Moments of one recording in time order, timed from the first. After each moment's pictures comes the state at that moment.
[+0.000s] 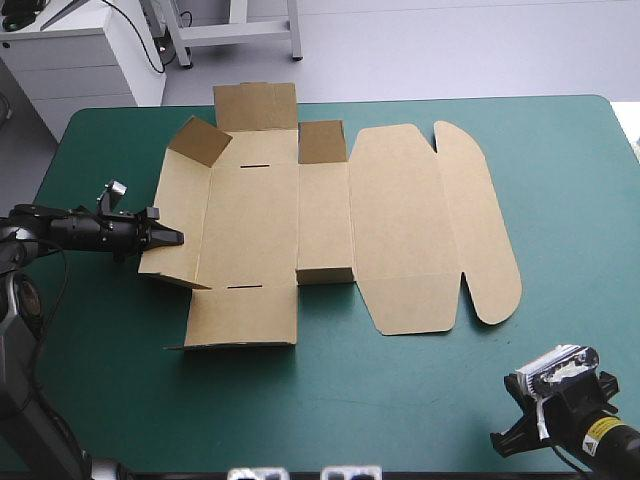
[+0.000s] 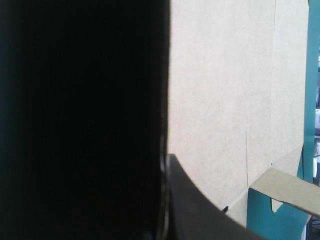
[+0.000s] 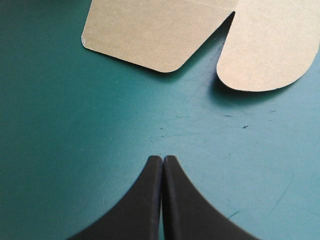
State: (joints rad) left arm 0.40 2.00 -1.30 -1.08 1.20 0.82; right arm 0.40 0.33 -0.45 0.05 0.88 -0.06
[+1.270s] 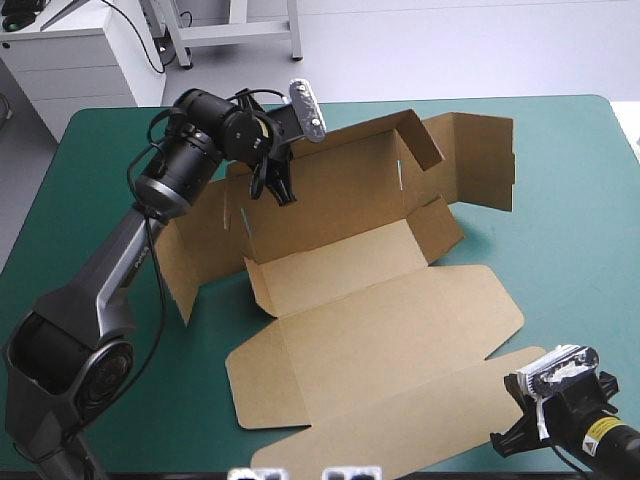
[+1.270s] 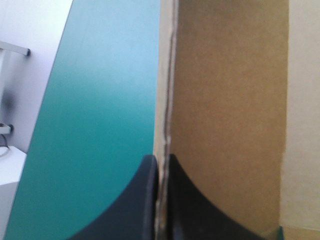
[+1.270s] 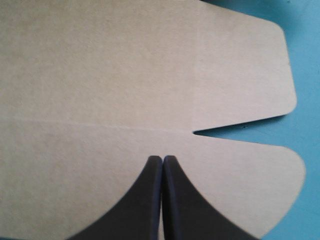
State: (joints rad) left arm -0.54 1.83 -2.00 0.05 1.12 0.78; right arm 0.40 0.33 -0.45 0.06 0.88 -0.06
